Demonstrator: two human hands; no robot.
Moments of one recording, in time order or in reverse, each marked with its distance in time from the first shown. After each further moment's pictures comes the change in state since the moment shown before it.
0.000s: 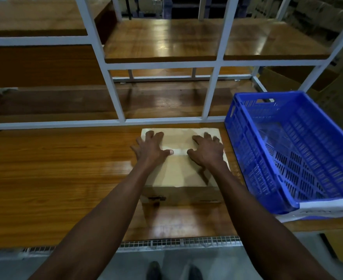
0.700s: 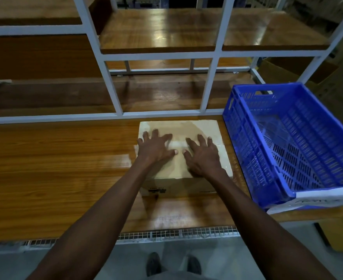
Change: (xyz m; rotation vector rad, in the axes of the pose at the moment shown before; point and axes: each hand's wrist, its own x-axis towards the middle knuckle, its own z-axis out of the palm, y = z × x) left_hand -0.023 0.011 -0.013 0.147 -0.241 0.169; right_hand -0.038 0.003 0.027 -0.024 -0.060 -0.083
